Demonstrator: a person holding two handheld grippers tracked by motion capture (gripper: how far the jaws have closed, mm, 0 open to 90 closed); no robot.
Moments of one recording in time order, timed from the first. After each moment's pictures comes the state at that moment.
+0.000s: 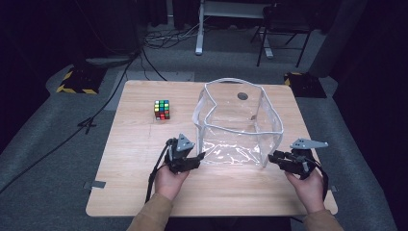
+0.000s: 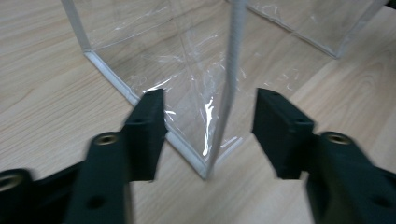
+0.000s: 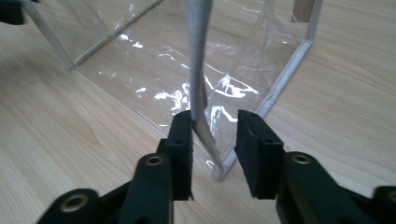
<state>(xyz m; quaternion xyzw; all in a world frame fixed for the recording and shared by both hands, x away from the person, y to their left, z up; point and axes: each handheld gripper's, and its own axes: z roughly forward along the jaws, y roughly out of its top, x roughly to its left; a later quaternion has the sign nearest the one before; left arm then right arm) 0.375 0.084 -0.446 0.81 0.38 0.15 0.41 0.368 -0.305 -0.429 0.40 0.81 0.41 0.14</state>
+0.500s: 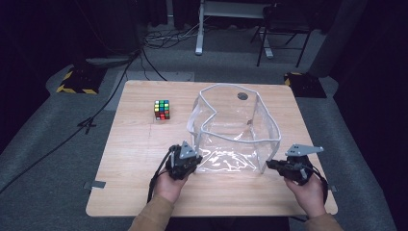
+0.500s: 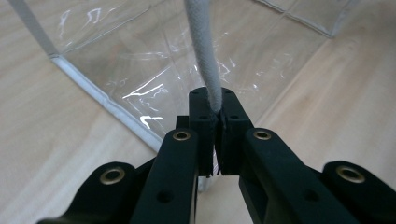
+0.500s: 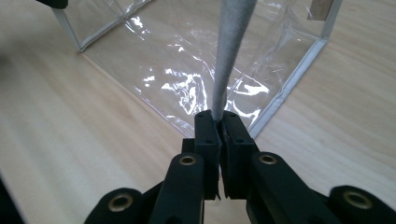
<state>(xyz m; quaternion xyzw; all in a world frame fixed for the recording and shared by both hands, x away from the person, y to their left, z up) 0.335 0.092 -0.449 0.84 0.34 0.12 0.40 0.342 -0.290 -0.425 0.36 0.84 0.39 0.12</state>
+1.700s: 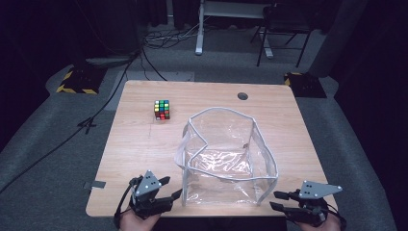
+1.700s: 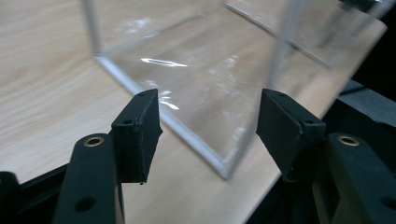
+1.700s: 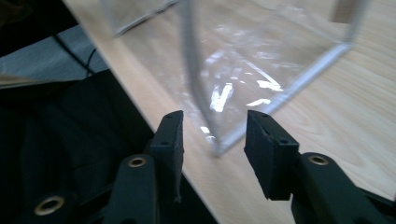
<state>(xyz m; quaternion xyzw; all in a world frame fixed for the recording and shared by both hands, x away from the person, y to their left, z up) 0.250 0.166 -0.434 0.79 0.39 0.11 0.46 0.252 -0.308 -0.433 0.29 0.85 0.43 0.08</state>
